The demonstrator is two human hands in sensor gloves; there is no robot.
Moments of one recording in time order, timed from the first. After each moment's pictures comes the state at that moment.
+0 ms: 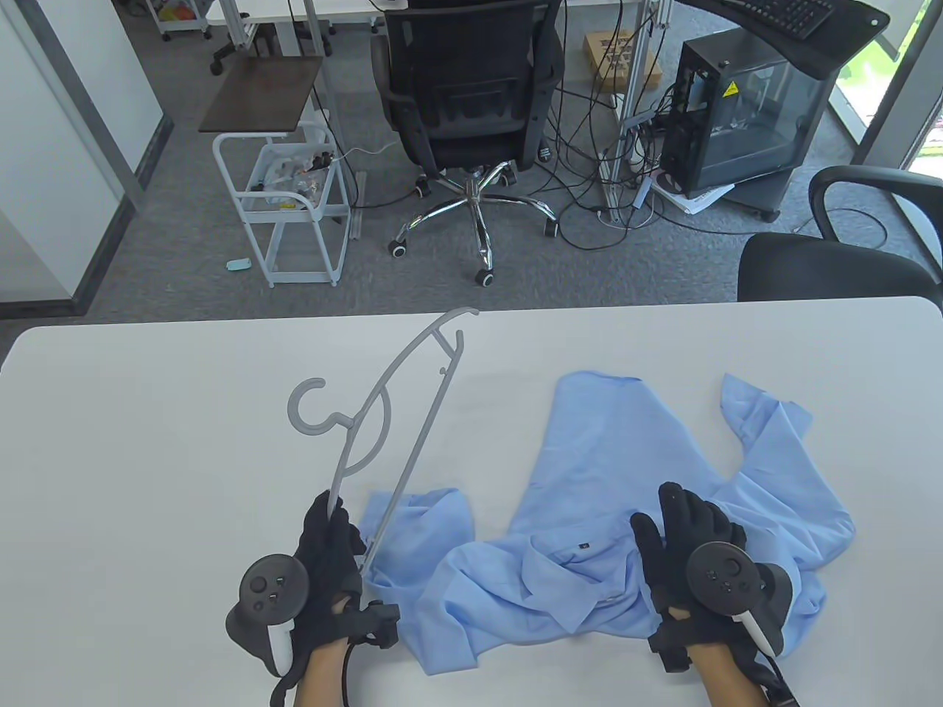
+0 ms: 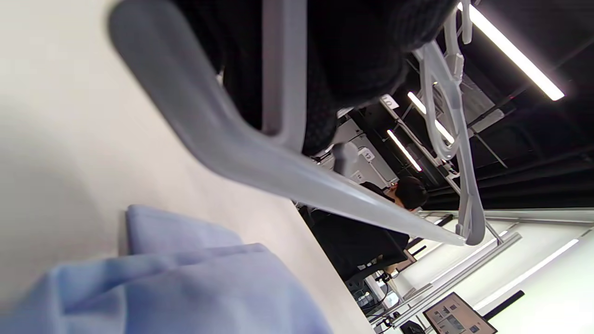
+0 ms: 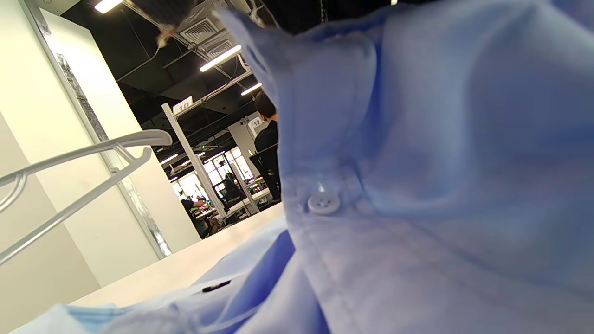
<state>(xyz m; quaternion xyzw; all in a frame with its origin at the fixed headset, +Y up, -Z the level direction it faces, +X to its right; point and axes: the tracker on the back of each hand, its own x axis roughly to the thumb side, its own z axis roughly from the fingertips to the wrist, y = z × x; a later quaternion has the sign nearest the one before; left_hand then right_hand) -0.268 -0.767 -0.276 0.13 0.17 0.43 0.88 0.207 -0.745 -0.250 -0.02 -0.13 0.95 0.27</state>
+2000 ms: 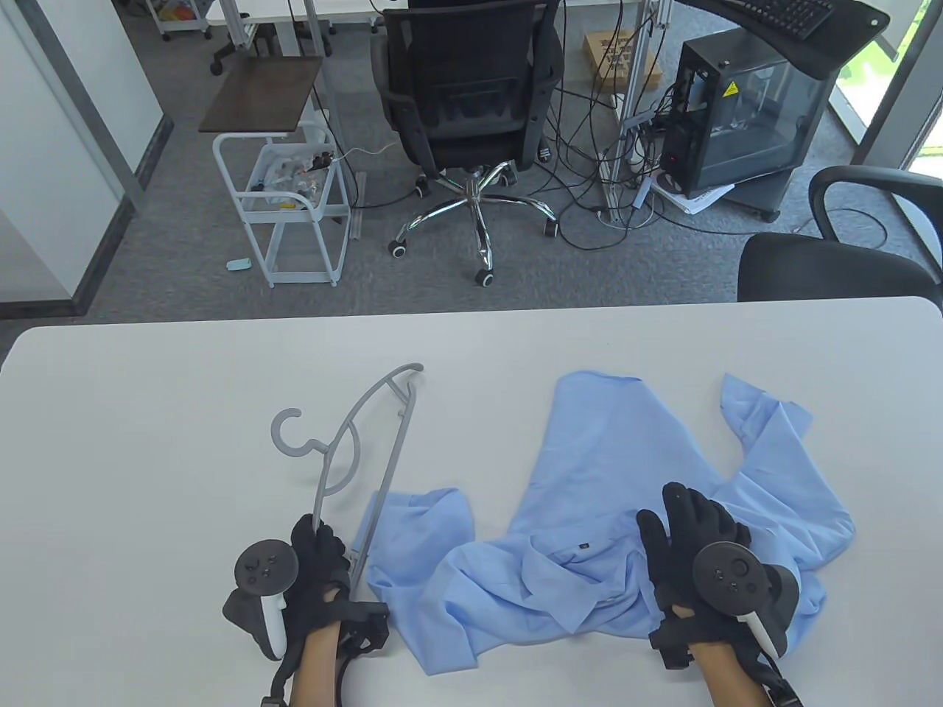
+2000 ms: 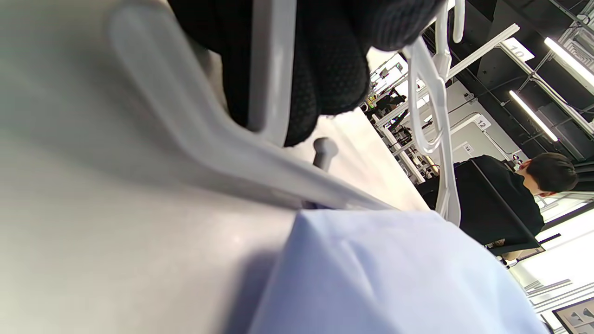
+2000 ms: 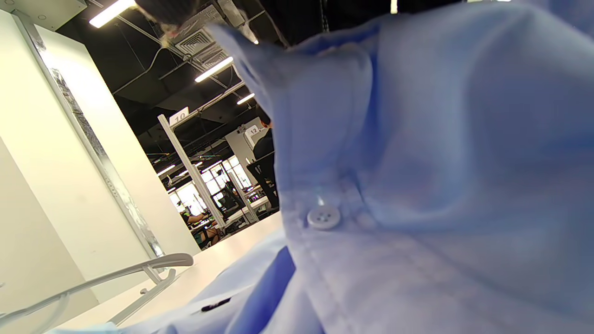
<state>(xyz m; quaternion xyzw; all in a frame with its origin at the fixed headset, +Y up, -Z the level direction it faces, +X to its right) -0.288 -0.805 -0.292 0.01 0.29 0.41 0.87 0.211 -0.741 -0.250 -0.02 -0.13 0.95 0.28</state>
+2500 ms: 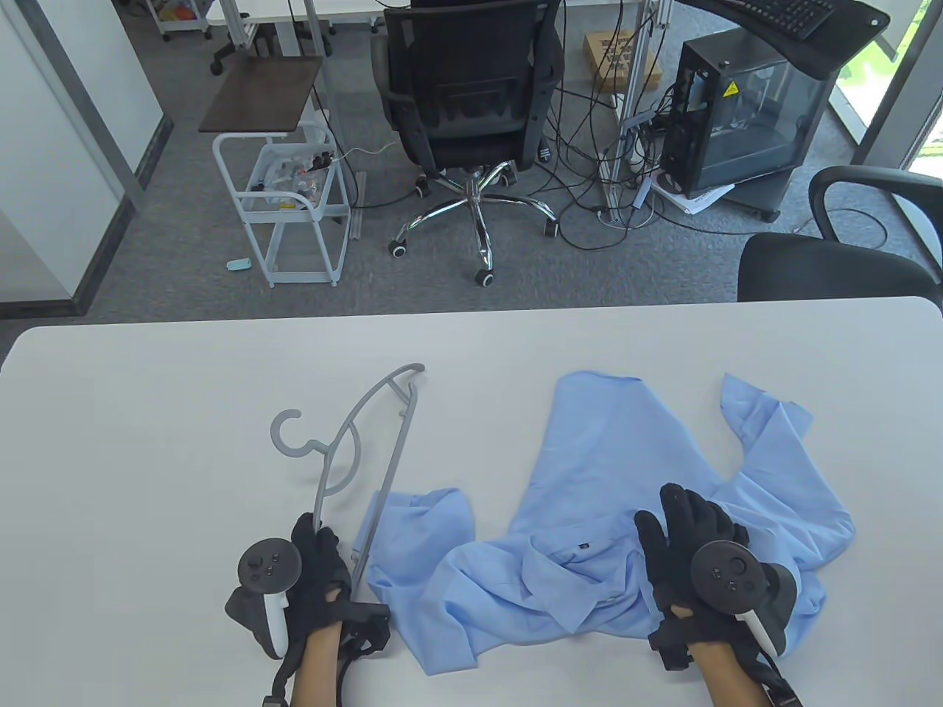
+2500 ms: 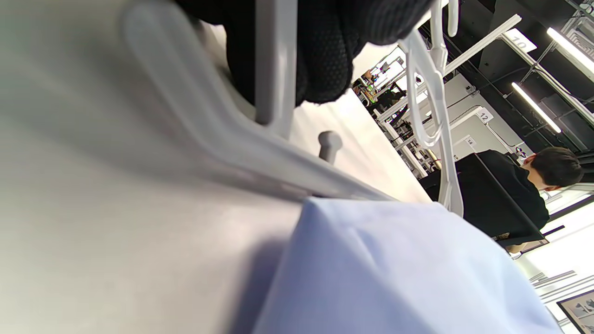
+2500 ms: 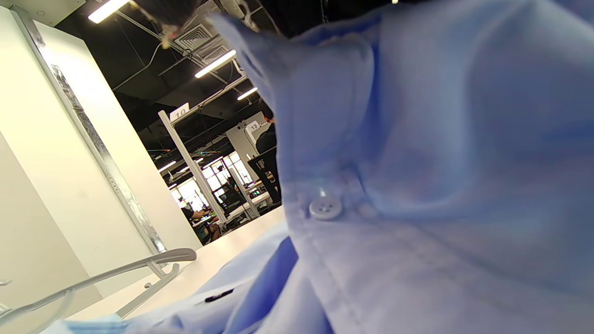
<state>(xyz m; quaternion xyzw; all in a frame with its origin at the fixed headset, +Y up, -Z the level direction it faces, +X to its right) -0.285 -0.804 -0.292 0.00 0.29 0.40 0.87 0.210 -0.742 -0.250 -0.02 -0.13 0.95 0.29</state>
